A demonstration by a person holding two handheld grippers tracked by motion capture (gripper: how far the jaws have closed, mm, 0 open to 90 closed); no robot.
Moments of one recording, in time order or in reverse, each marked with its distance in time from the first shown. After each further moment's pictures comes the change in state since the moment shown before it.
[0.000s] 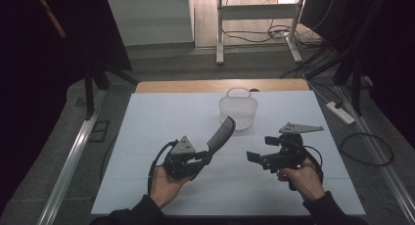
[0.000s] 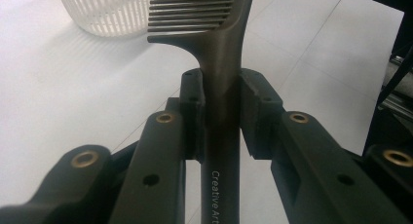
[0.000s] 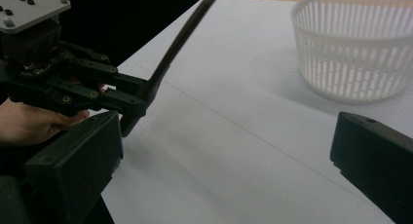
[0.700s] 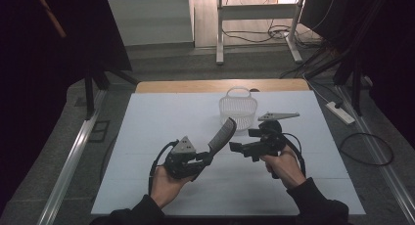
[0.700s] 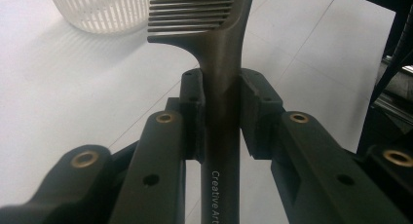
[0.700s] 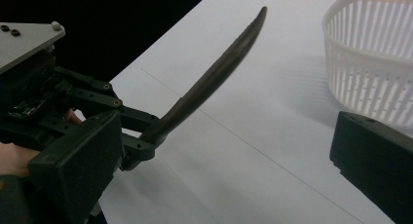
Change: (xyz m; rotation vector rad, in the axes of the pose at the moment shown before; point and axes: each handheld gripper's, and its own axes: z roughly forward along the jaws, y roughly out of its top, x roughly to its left) left arm 0.002 -0.001 0.004 0.005 -0.028 -0.011; right arm 0.009 0.028 0.044 0.058 0.024 0.021
